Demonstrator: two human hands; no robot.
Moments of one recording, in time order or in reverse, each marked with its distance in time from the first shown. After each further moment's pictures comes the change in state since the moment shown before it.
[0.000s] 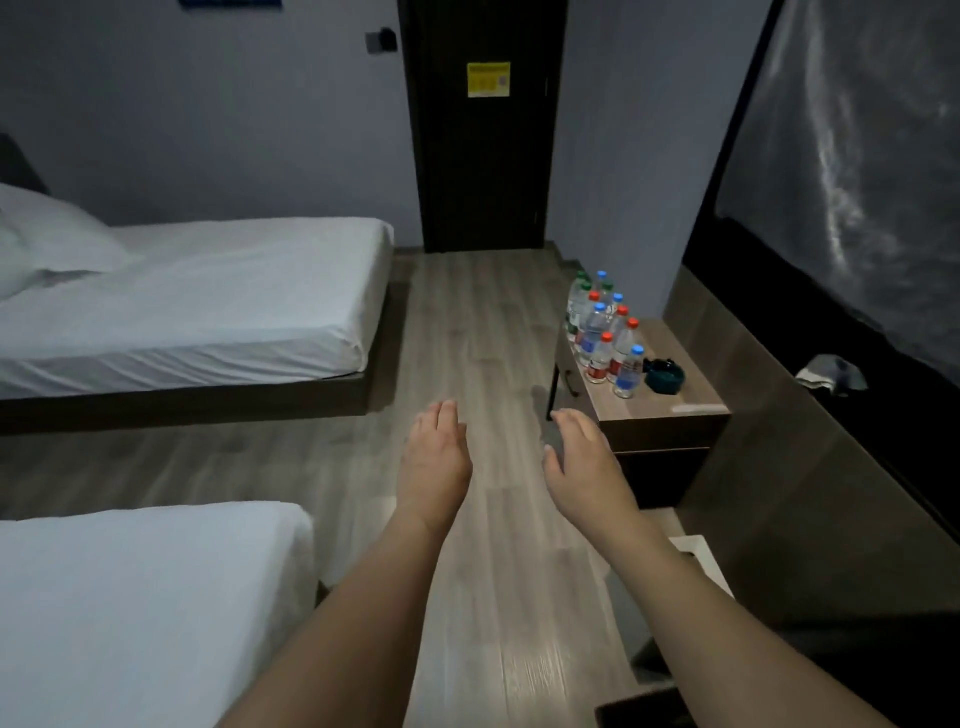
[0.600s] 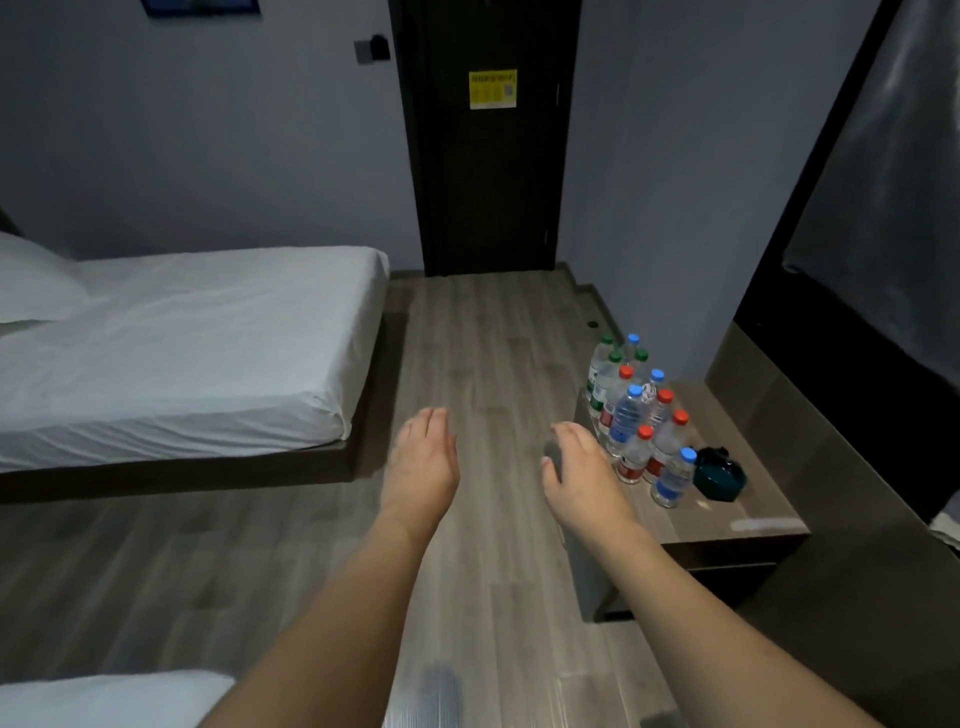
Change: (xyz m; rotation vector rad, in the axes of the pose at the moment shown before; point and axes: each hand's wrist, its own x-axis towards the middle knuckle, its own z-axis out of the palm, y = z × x) left_hand 0.314 -0.041 0.111 0.099 -0.107 0.000; right_hand 0.344 0.038 0.034 -0.017 -0.018 -0.003
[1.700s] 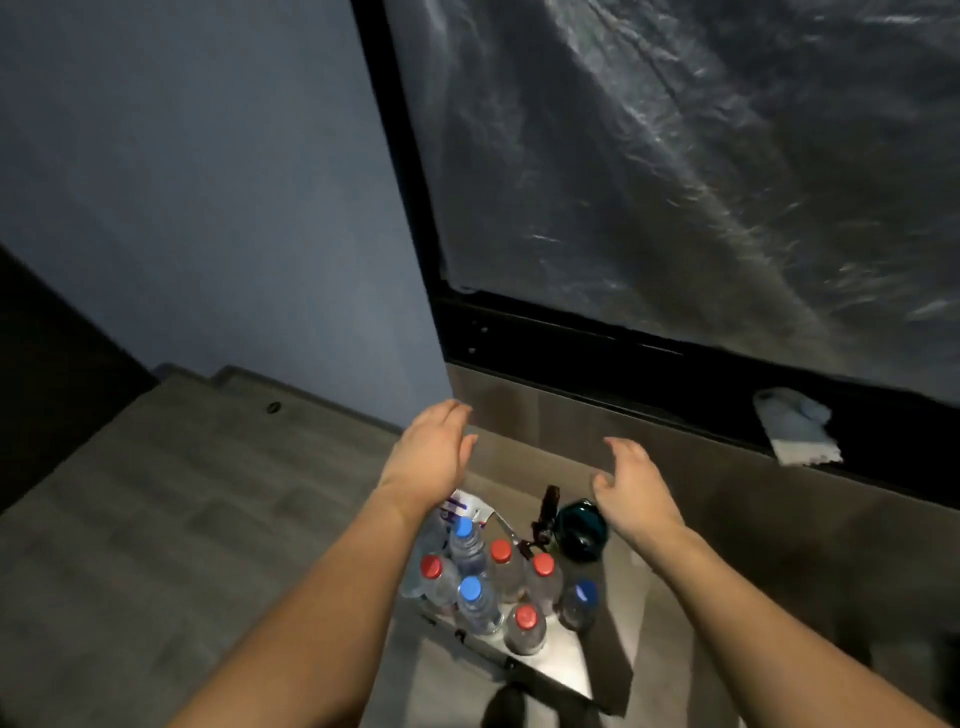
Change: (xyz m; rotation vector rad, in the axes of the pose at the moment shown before) left_hand 0.473 0.335 0.360 -0.078 -0.676 1.160; right_hand 0.291 0.331 -0.099 0.130 0.479 1.099
